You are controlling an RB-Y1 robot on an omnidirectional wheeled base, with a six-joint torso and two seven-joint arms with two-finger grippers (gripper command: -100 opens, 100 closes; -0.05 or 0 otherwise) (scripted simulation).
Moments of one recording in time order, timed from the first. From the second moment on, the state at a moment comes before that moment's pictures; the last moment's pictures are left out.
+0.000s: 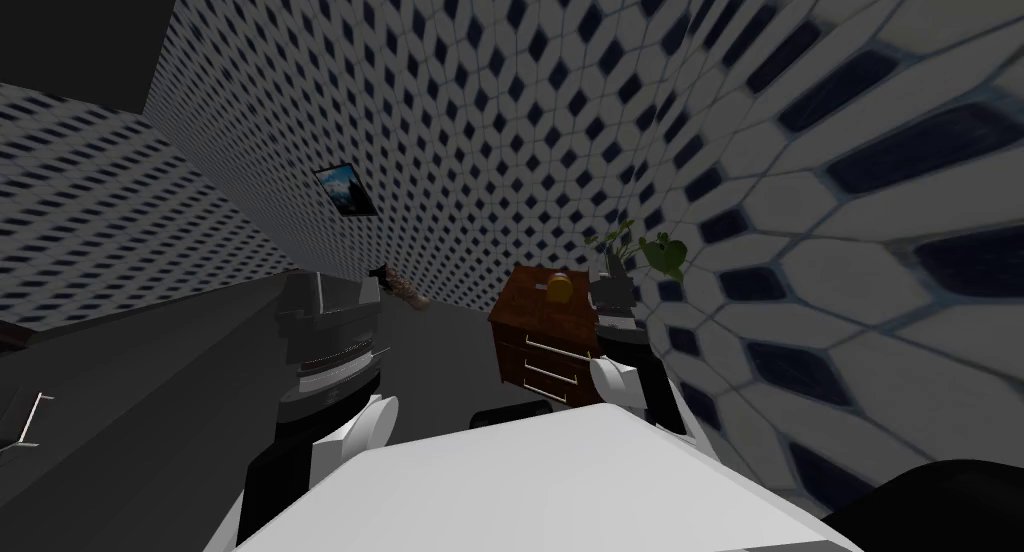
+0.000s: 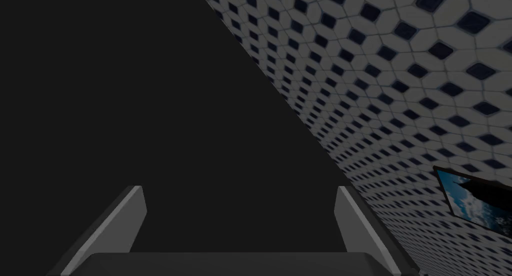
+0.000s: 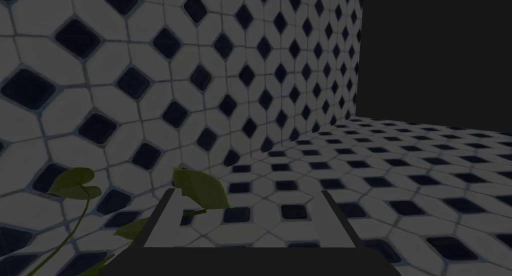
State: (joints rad) left arm 0.49 0.04 0.07 -2.38 0.02 -0.63 -0.13; right arm 0.48 0.04 -0.05 -2.38 -0.01 -0.39 0.02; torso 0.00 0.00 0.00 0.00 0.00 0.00
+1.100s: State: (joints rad) left arm 0.49 0.04 0.07 -2.38 0.02 -0.63 -0.13; right arm 0.44 -0.19 -0.09 -2.26 0.09 -0.29 0.15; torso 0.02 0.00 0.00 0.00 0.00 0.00
